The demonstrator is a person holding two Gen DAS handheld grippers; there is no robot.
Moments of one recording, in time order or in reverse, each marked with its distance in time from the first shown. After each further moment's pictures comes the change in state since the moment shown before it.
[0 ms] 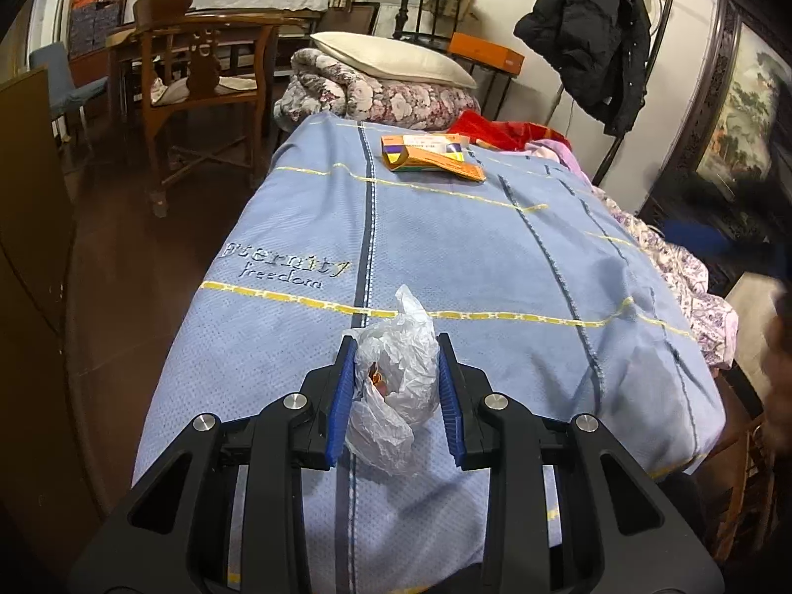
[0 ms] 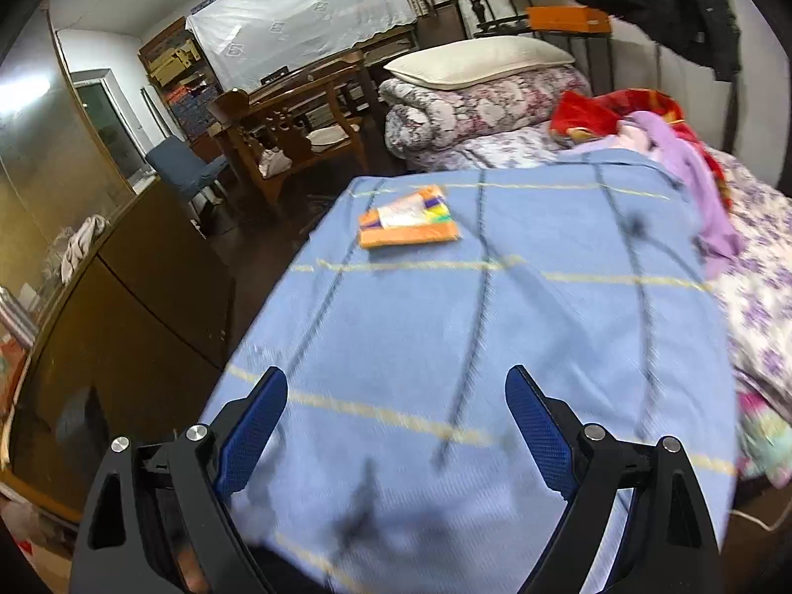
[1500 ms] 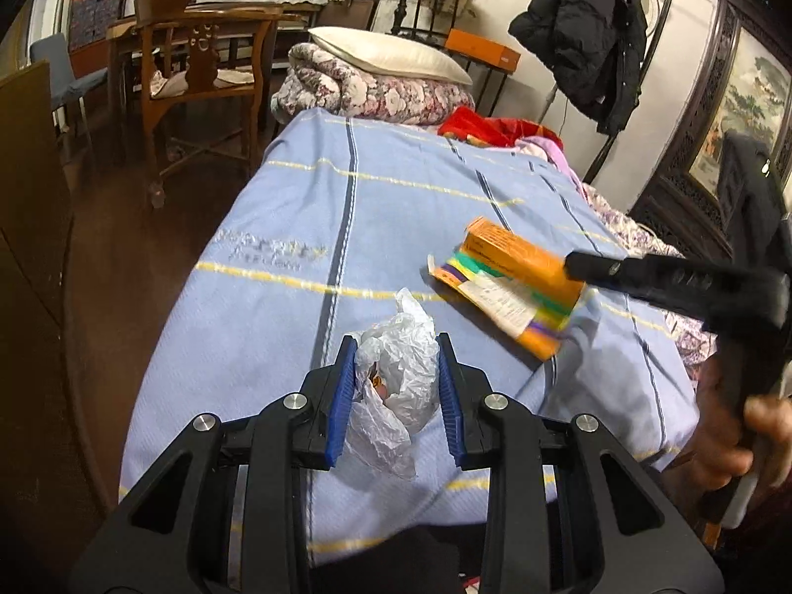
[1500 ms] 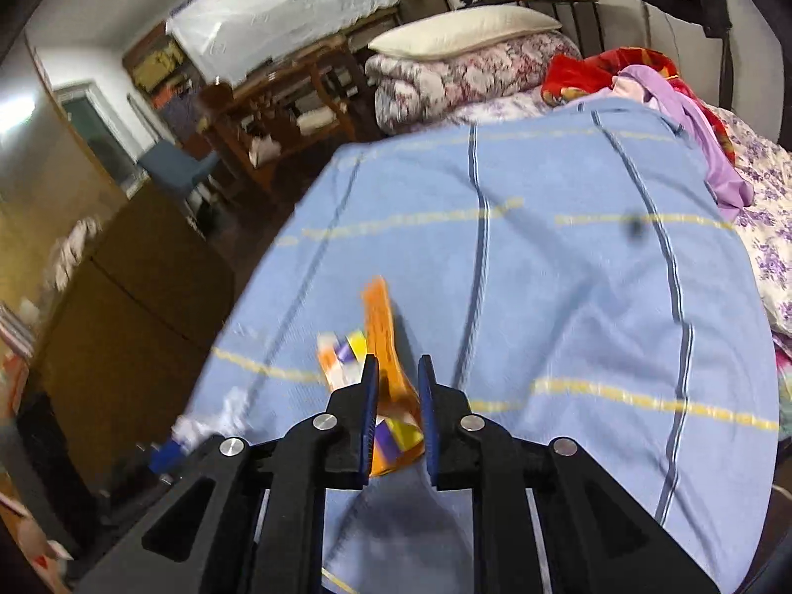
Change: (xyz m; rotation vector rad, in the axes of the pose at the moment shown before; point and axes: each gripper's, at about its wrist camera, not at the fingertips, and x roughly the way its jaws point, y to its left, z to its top) left arm -0.027 -0.020 -0.010 -0.016 0.023 -0.013; right arm 0.020 -0.013 -0.040 0.051 0.053 -0.012
